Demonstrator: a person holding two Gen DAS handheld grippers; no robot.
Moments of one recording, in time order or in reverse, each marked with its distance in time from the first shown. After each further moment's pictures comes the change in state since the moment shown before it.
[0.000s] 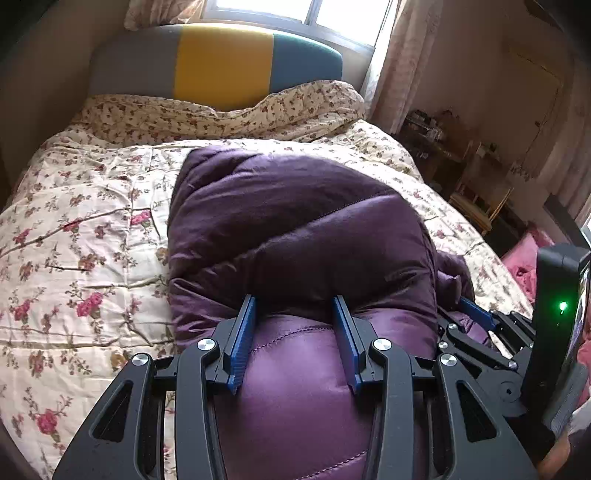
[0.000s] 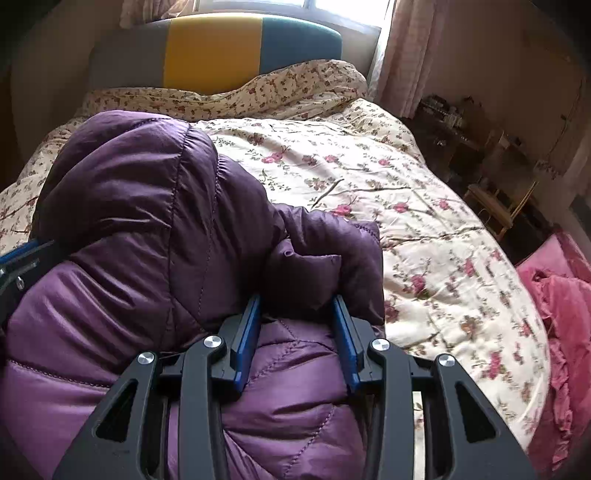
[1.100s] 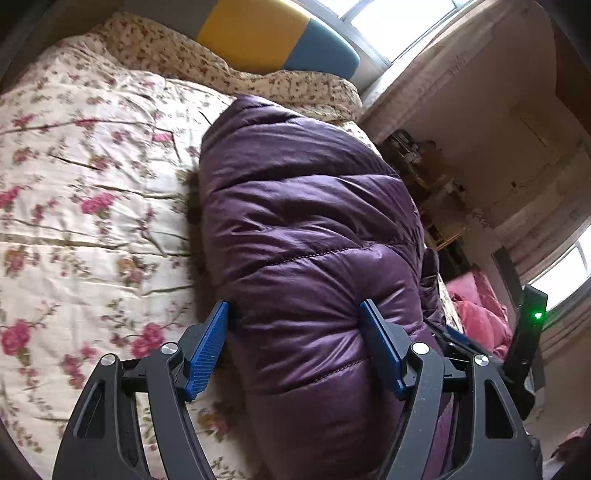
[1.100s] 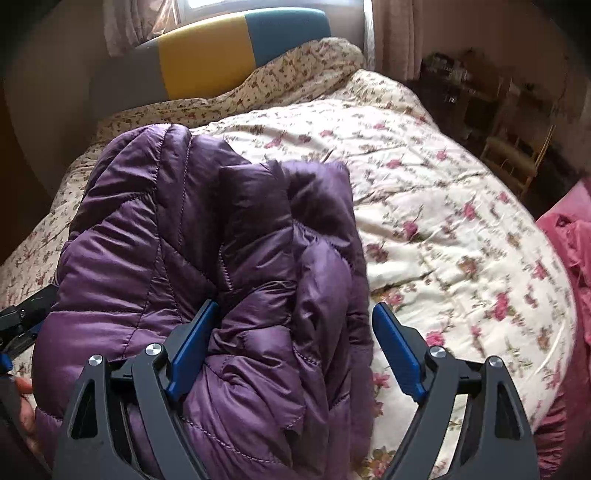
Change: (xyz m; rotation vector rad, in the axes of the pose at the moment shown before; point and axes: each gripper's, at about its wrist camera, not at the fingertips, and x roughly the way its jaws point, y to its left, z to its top) left arm -0.031 0.056 -0.031 -0.282 0.086 -0.280; right arm -0.038 -0.035 -0.017 0.162 0.089 0.187
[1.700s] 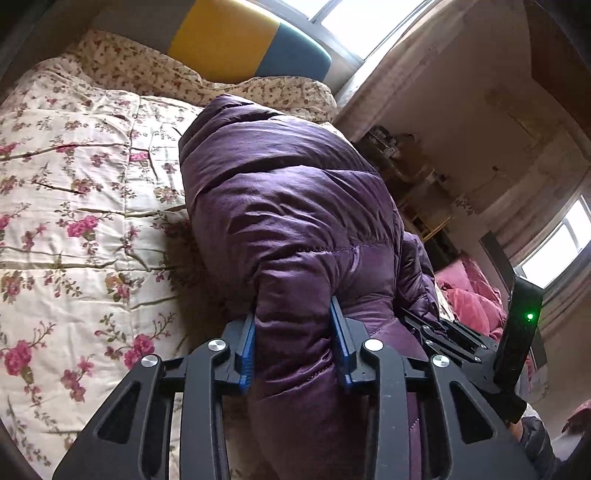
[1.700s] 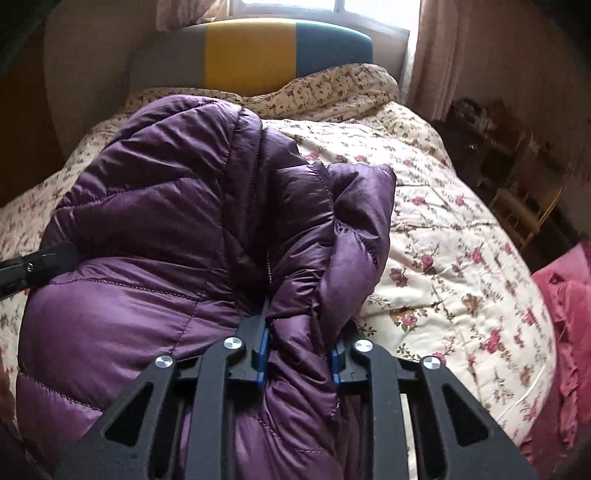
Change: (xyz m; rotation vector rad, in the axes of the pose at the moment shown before) left arm -0.012 -0.007 0.003 0.092 -0.025 -0.046; right arm -0.015 0.047 -0.012 -0.211 -0.065 -0.065
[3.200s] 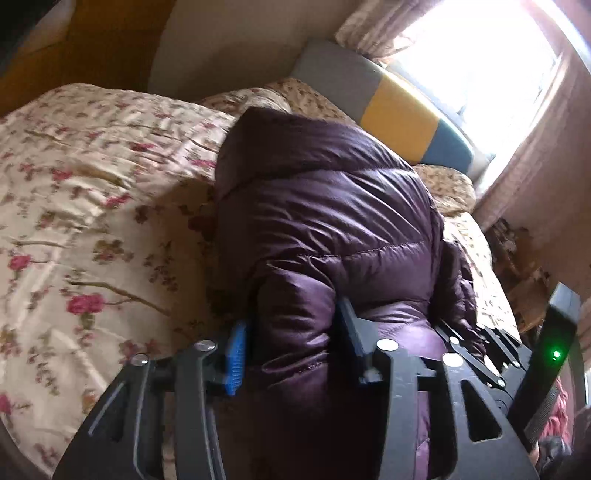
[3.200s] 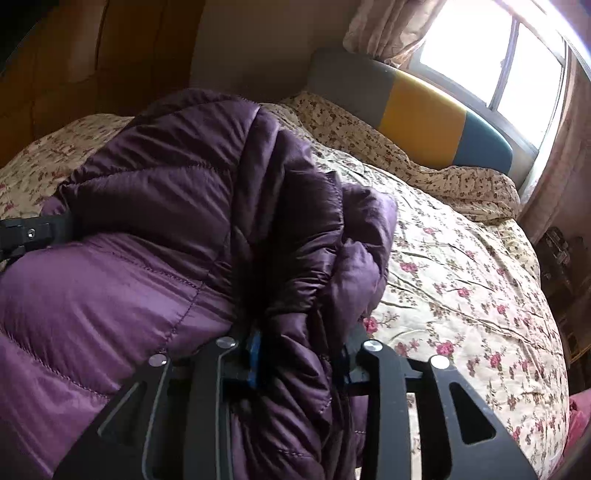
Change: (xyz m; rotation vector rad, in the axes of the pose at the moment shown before) left arm -0.232 0.138 -0.094 -0.288 -0.277 0.506; right arm -0.030 0.282 -0.034 -0.423 -0.165 0.211
